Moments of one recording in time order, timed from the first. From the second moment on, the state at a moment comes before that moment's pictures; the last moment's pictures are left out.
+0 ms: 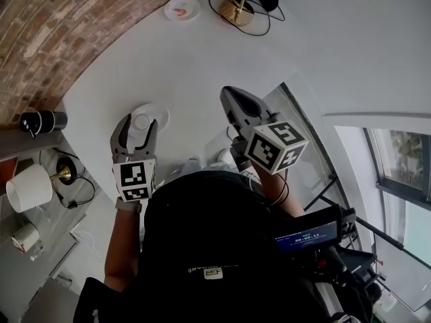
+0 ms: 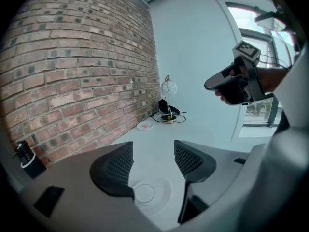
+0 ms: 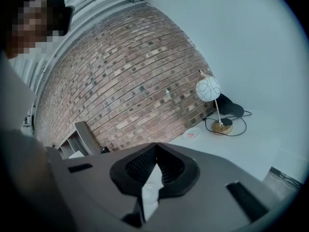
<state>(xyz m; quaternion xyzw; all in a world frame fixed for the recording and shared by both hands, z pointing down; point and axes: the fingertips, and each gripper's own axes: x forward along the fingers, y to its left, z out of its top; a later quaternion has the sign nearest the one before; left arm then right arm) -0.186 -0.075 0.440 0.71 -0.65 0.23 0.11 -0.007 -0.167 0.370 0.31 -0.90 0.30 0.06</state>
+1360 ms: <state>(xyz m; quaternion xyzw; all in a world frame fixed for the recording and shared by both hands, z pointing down) -0.172 -0.006 0.333 0.68 -0.71 -0.03 0.19 -0.067 -0.130 0.324 0.17 -0.95 0.27 0.04</state>
